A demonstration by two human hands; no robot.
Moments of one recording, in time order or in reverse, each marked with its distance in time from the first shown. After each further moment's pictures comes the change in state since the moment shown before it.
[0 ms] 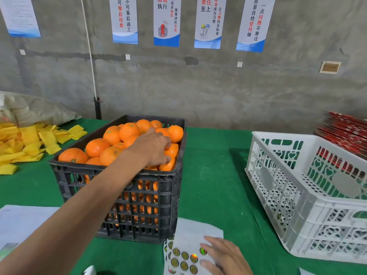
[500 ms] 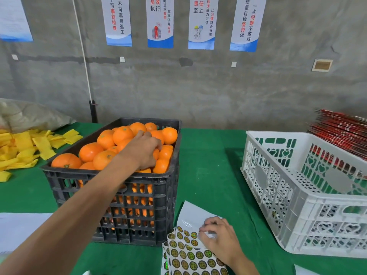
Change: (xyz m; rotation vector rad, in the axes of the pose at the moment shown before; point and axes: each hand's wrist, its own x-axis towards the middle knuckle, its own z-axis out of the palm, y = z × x) left_hand 0.004 -0.011 0.008 -0.007 0.058 -0.042; right_hand 0.053 0.028 0.011 0.274 0.073 0.212
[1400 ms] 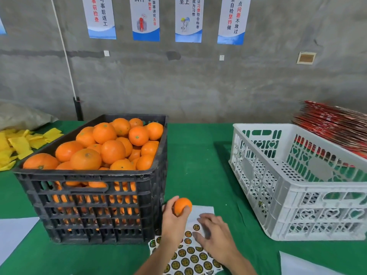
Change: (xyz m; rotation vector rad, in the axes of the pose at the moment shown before) left_hand -0.076 0.160 0.226 -1.386 0.053 -0.522; right_hand -0.014 0.022 -0.002 -0.110 -0.012 0.019
